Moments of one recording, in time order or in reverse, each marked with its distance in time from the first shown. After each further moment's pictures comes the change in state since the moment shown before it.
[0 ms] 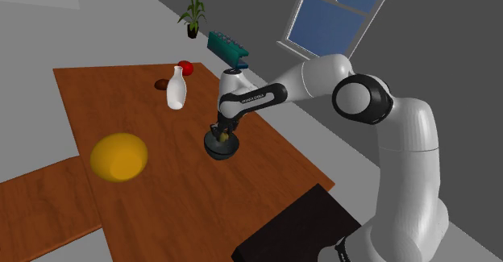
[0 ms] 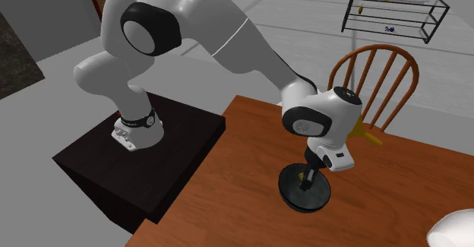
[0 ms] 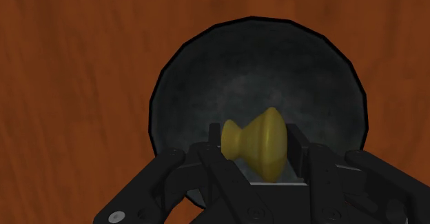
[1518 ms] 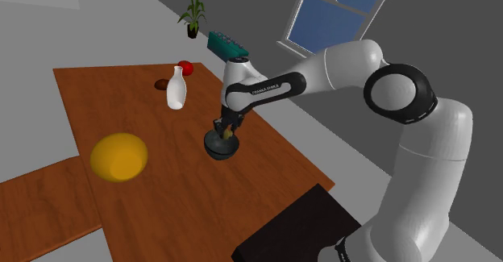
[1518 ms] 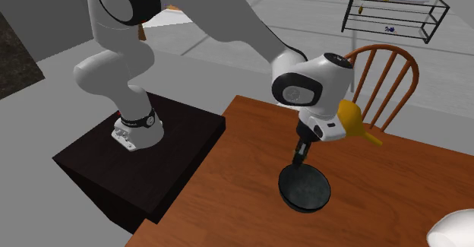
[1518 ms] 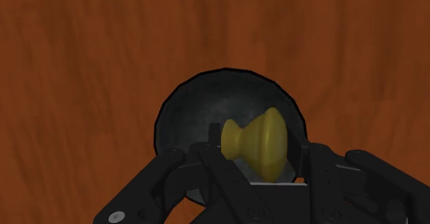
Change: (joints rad) arm -0.007 -0.220 0.045 -0.177 0.044 -0.043 0.022
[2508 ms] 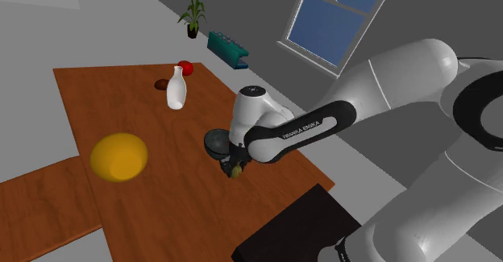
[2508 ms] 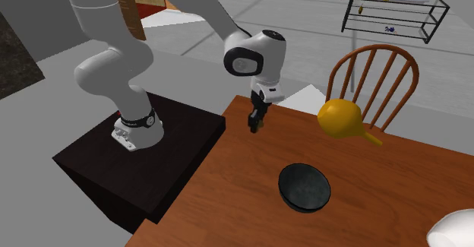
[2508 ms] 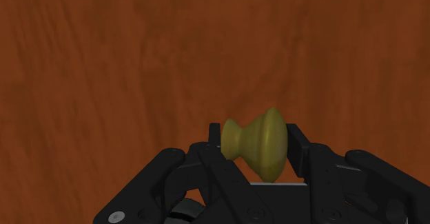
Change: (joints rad) arm 0.071 -0.395 0.121 -0.581 0.120 0.193 0.159
